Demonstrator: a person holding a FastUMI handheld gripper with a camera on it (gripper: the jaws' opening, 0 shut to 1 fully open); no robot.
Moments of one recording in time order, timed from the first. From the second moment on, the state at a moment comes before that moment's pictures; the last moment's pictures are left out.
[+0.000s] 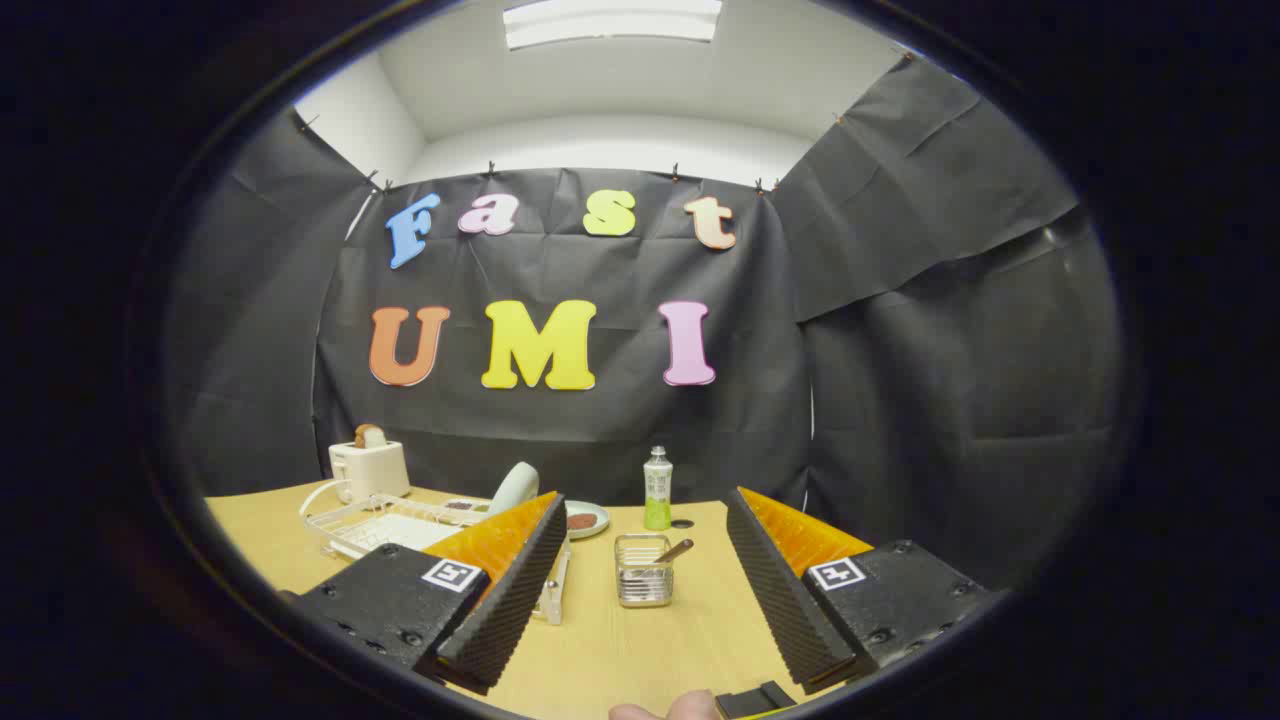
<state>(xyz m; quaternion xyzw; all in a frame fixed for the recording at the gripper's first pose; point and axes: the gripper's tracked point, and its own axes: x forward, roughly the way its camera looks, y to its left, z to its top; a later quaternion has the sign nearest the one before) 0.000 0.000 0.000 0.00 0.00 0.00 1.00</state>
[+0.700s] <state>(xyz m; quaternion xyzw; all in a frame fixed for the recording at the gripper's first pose) -0.001 0.002 -0.001 0.00 0.00 0.00 1.00</state>
